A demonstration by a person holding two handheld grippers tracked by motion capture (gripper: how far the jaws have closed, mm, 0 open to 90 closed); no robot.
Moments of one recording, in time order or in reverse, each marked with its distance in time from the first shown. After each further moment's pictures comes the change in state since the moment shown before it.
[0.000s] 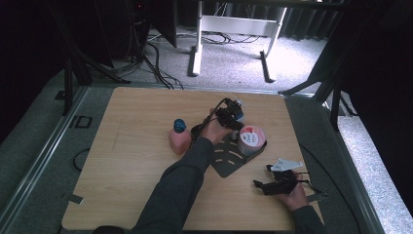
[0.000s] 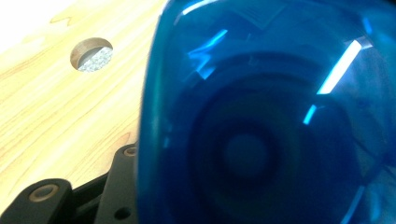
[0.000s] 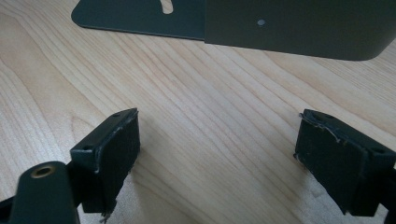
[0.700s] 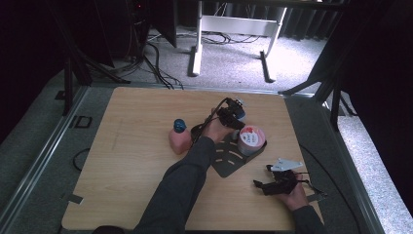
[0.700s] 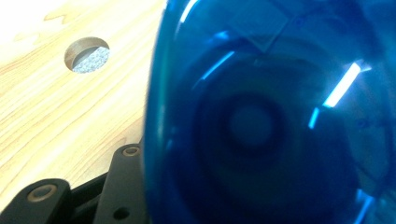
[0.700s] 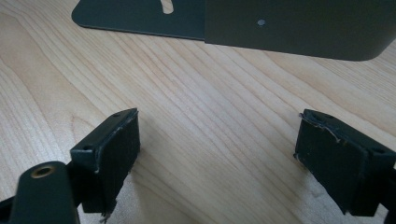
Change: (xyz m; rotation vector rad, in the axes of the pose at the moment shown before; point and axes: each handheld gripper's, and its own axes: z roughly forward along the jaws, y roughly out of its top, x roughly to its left) left arm 0.001 0.003 0.009 0.008 -0.008 -0.008; right arm 0.000 0.000 0.000 0.000 0.001 -0.004
